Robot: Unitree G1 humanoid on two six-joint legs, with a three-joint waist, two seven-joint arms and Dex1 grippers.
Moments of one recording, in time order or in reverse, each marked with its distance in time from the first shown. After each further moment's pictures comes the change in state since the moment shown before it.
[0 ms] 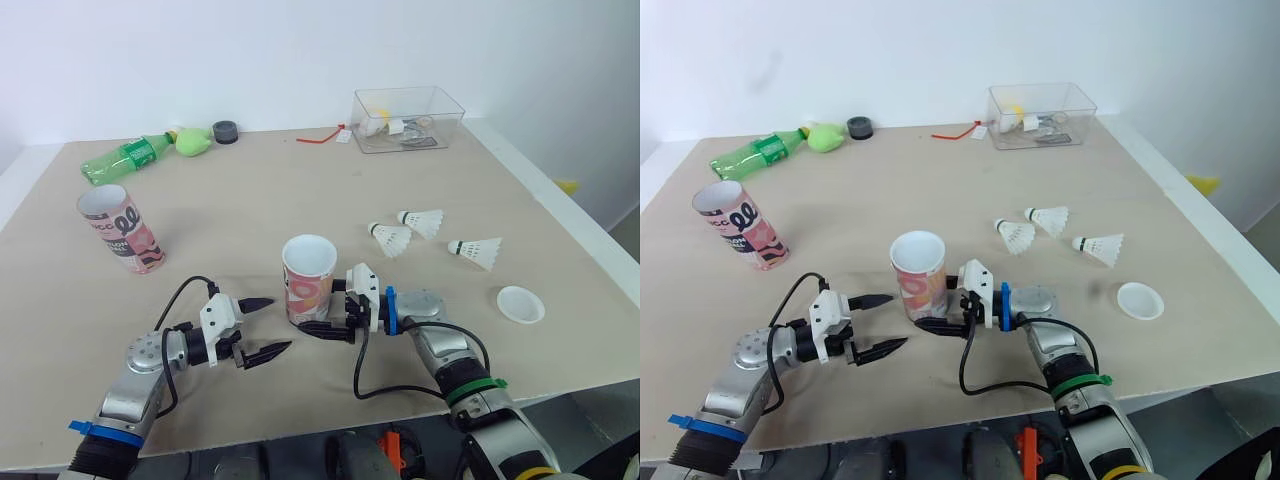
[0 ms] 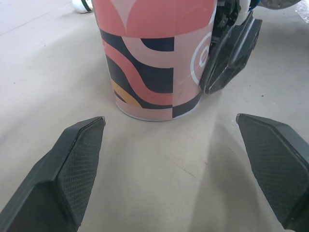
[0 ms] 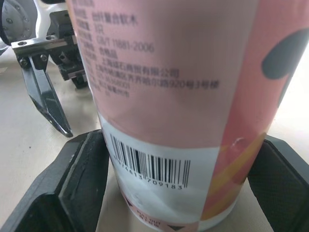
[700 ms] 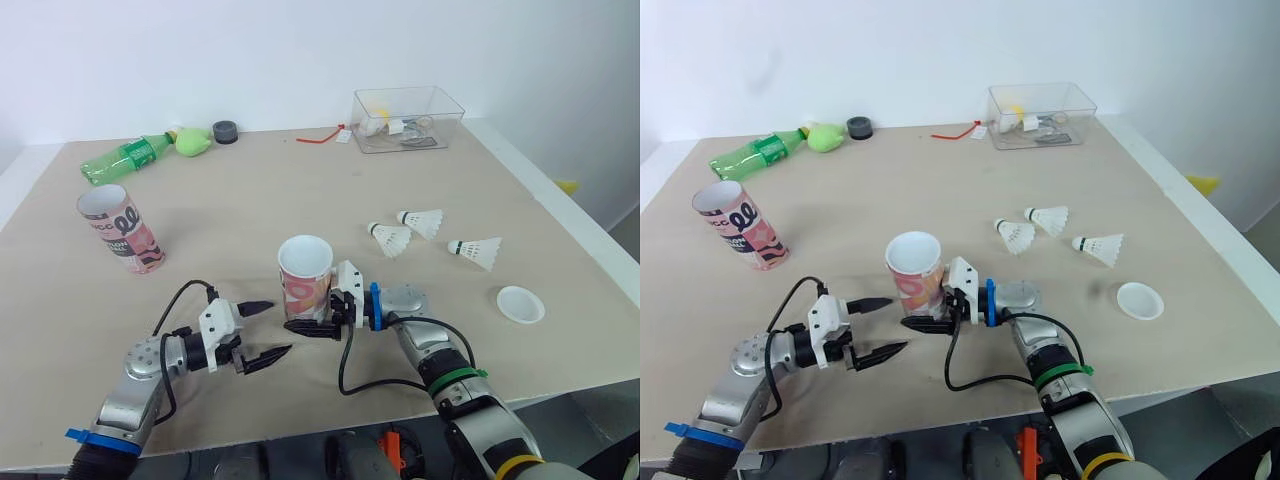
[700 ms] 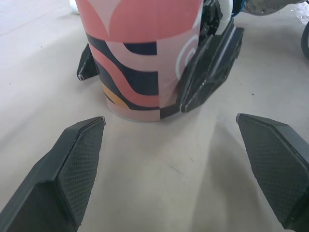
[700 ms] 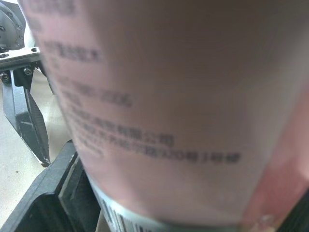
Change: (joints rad) left arm 0.040 0.002 0.000 -0.037 0.004 -0.017 0.014; right arm -0.053 0.068 0.004 0.089 -0.025 -0.036 0.008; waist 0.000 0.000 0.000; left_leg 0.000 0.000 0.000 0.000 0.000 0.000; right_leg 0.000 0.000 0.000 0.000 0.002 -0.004
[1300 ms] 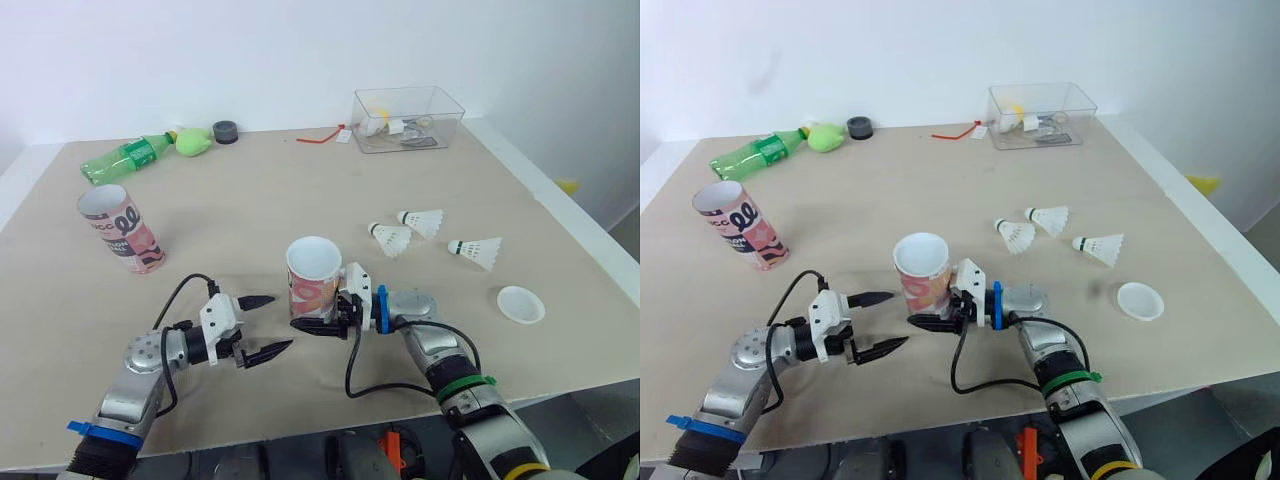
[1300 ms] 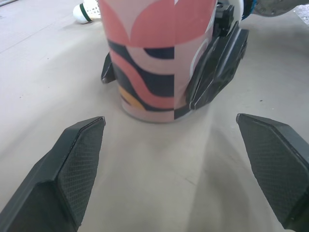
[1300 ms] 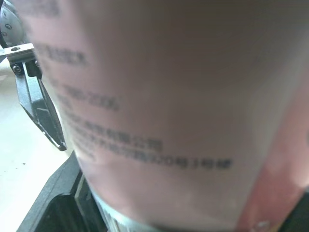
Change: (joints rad) left arm -0.051 0.003 -0.013 0.029 0.006 -0.019 -0.017; right arm 0.068 -0.046 -0.028 -0.120 0.027 0.043 -0.032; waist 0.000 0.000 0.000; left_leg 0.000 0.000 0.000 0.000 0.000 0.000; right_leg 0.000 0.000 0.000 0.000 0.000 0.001
